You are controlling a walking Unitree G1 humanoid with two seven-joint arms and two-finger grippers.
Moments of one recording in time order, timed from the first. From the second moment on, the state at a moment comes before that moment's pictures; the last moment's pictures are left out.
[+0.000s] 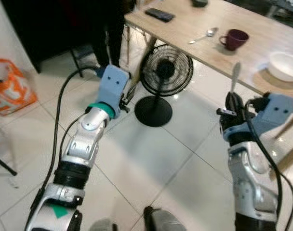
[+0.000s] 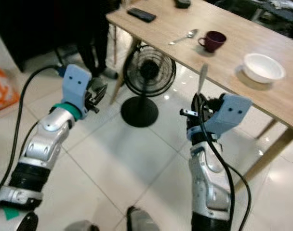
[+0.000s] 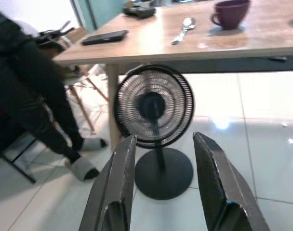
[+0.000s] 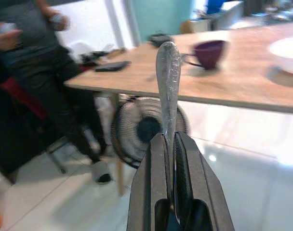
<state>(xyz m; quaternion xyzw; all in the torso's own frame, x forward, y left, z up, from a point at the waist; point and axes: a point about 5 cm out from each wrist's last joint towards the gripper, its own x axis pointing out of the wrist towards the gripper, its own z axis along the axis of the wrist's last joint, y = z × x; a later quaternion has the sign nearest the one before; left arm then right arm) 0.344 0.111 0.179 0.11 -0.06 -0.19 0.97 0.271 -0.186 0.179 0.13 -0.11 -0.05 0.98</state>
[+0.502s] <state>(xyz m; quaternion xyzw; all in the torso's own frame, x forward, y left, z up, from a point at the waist) 0.344 0.100 0.181 0.10 -0.07 -0.20 0.97 0.270 -0.195 0.177 0.12 -0.11 -0.06 0.98</state>
